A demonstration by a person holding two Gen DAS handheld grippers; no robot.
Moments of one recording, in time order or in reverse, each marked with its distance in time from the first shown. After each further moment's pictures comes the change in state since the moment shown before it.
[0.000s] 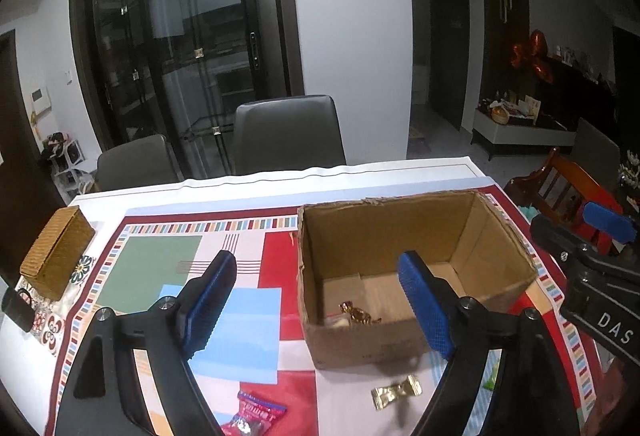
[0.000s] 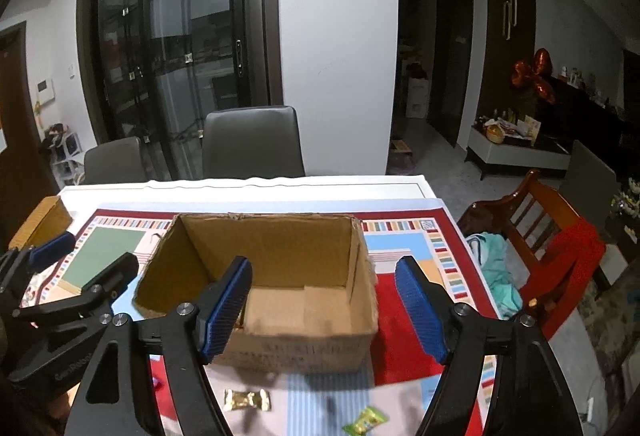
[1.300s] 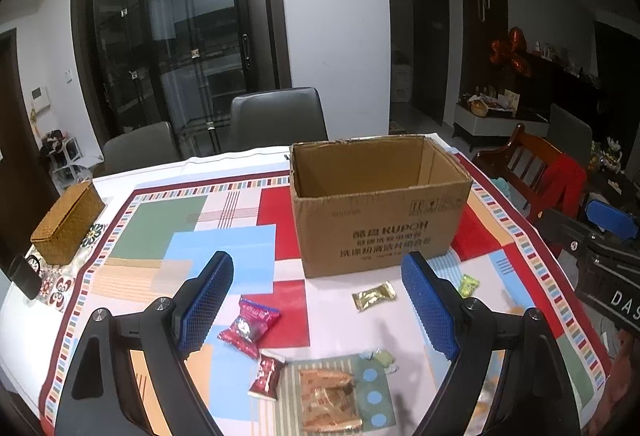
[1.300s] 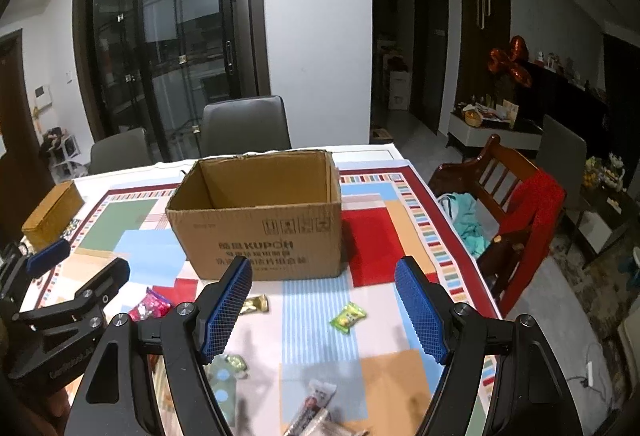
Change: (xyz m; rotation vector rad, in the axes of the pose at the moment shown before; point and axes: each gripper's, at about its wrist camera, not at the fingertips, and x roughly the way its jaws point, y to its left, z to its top) left arm -0.104 -0.009 -0.096 0.019 -0.013 -0.040; right arm -0.109 -0.013 -0.090 0.047 0.009 -0.040
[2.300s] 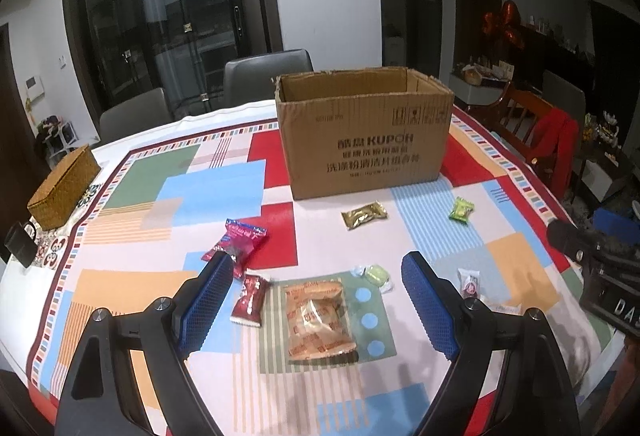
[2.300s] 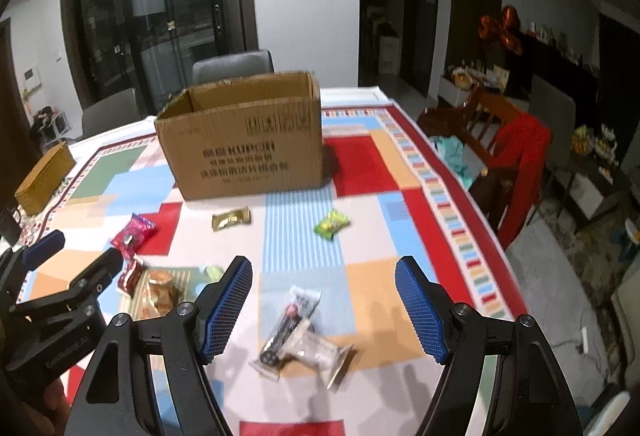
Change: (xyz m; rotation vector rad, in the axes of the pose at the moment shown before) left arm -0.008 -0.016 -0.083 0.031 0.091 -0.006; right arm -0.014 -0.010 -0.081 0.022 0.132 -0.030
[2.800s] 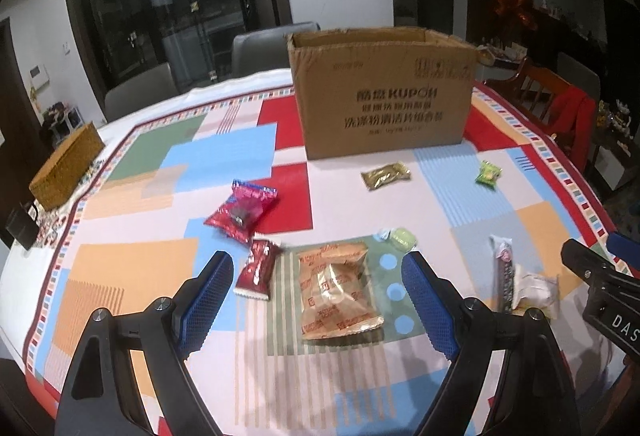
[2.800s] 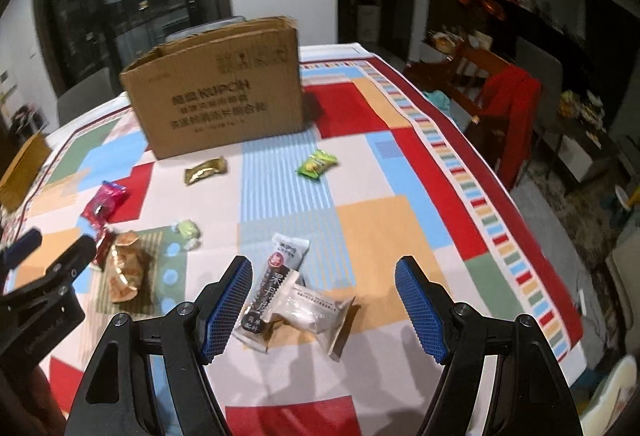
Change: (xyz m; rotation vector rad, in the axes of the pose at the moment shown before) left arm 0.035 0.009 -0.029 -0.015 0.082 0.036; right arm 0.032 -0.001 -0.042 0.075 0.097 -0.073
